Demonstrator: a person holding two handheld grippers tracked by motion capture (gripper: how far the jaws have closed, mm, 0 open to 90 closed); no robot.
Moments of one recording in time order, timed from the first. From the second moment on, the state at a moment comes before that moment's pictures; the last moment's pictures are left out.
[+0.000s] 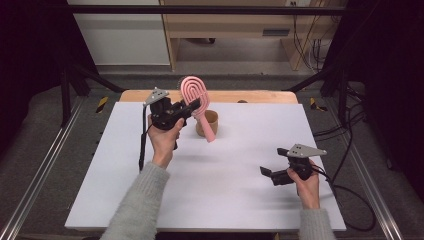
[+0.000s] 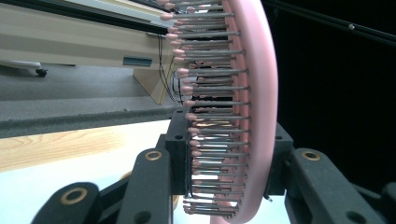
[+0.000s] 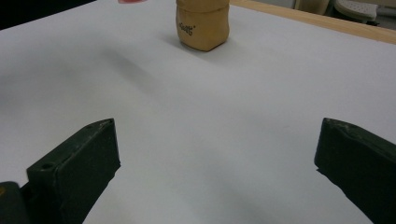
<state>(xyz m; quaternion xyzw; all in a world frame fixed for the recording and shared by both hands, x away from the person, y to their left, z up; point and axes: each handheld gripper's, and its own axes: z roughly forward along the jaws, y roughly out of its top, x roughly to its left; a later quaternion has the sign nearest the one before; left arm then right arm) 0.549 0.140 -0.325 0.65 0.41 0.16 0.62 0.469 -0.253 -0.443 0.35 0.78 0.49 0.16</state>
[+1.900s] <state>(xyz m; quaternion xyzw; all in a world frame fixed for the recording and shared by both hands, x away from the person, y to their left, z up) 0.606 0.116 -0.316 0.63 0.43 0.21 0.61 0.469 -0.253 -0.443 0.34 0.78 0.50 0.16</state>
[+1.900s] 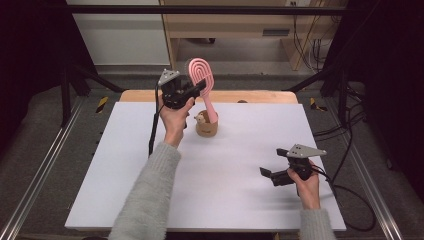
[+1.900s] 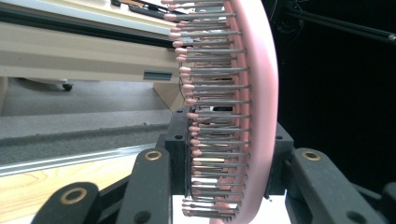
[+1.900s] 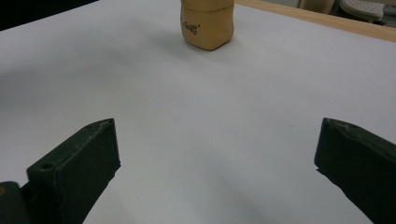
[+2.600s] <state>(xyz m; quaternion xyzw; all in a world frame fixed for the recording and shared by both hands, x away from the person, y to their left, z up) 0.625 0.116 -0.329 0.62 0.45 0.22 0.60 0.469 -0.252 -0.444 0.34 0.78 0.49 0.16</state>
